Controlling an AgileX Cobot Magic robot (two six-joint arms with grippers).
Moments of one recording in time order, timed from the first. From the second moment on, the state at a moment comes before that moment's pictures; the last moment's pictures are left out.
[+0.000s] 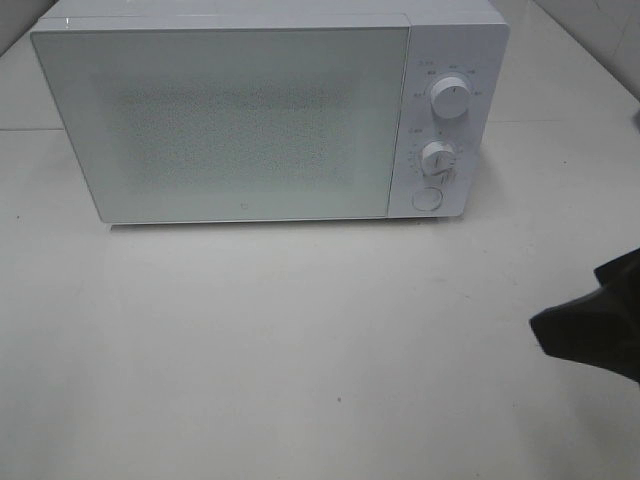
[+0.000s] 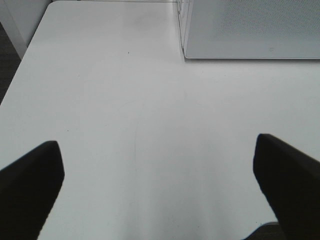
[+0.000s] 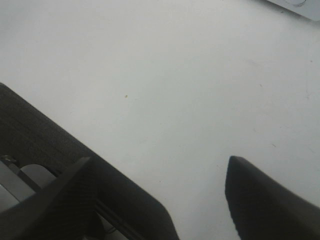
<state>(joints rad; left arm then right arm) 0.05 0.00 -0.52 -0.09 1.08 0.04 0.56 0.78 -0.60 0.14 0.74 -0.07</state>
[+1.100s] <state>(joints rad) 0.05 0.00 -0.52 -0.09 1.08 0.04 0.14 0.00 -0.50 0.00 1.00 -0.01</state>
